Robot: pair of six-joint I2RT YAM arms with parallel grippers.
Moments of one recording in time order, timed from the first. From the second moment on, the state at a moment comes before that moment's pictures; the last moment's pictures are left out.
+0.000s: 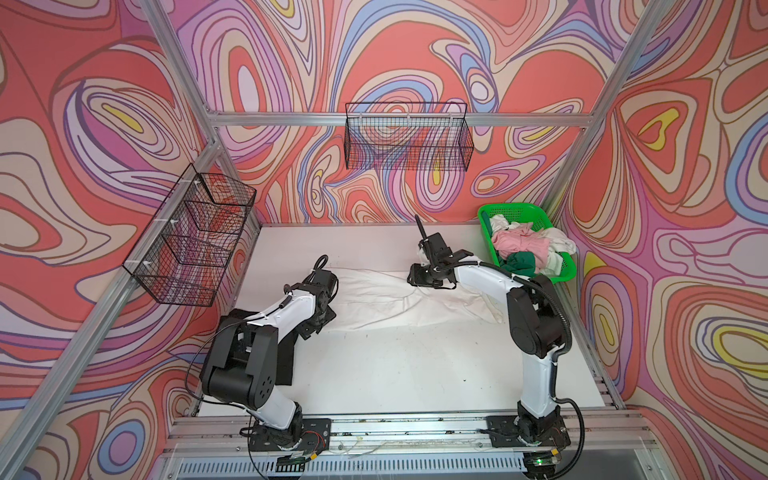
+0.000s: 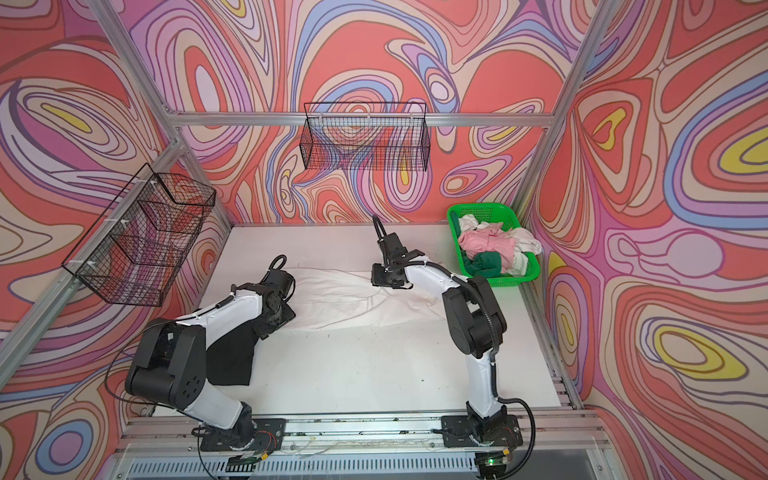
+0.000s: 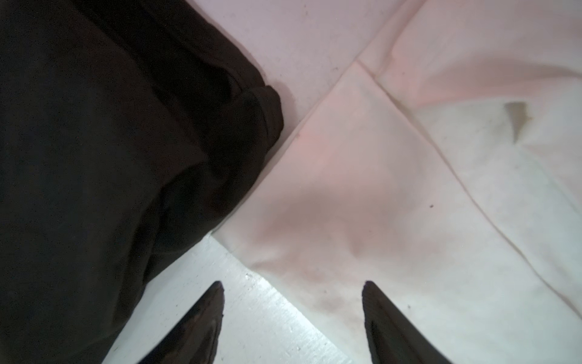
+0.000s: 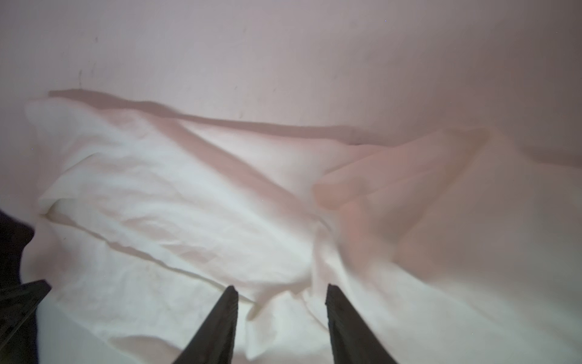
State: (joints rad) left arm -0.23 1.58 0.92 -0.74 -0.28 -1.00; right arm 0.46 2.01 1.53 -0.52 -0.10 0.45
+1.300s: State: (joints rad) left arm -0.23 1.58 0.92 -0.74 -0.28 -1.00; right arm 0.45 2.15 1.62 -0.60 0.16 0.31
